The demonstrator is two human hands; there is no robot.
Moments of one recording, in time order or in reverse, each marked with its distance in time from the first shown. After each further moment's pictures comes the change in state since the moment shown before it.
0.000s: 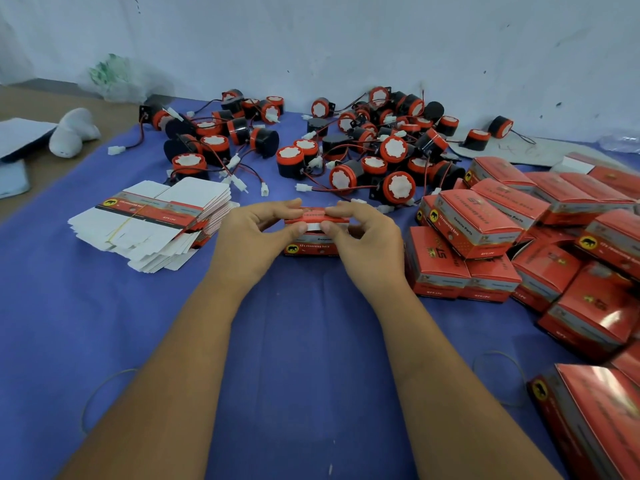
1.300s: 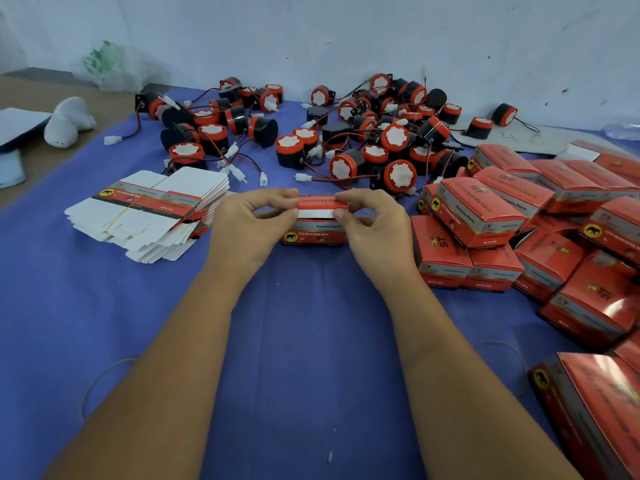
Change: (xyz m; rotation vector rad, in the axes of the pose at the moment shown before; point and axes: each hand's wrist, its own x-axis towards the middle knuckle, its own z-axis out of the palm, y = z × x) left_hand 0.000 0.000 0.001 -0.038 0.048 0.016; right_hand 0.003 -0.003 -0.009 0.008 0.028 -0.026
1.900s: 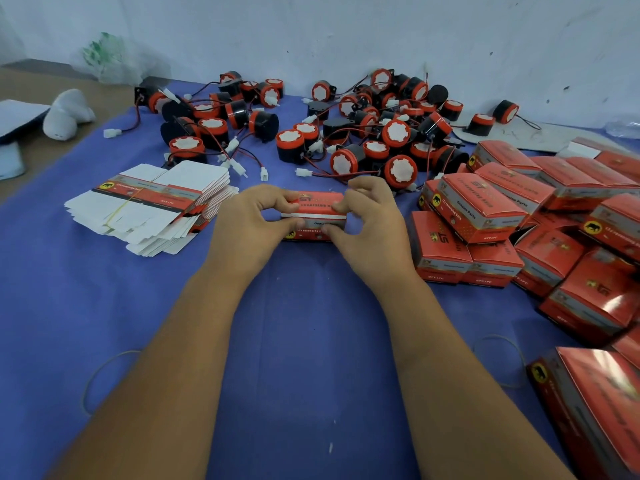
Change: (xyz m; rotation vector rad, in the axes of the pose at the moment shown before) left_hand -0.001 -0.002 -0.004 0.364 -0.039 0.095; right_hand -0.006 0.005 0.000 -0.349 -0.045 -0.285
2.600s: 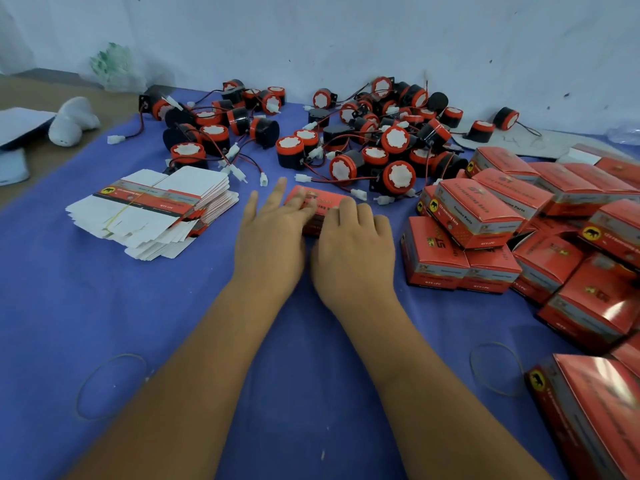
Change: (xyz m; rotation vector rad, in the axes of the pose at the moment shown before) left_hand -0.005 0.019 0.029 0.670 -0.139 0.095; right_hand -0.017 -0.033 0.014 -0.779 -0.108 -0.063
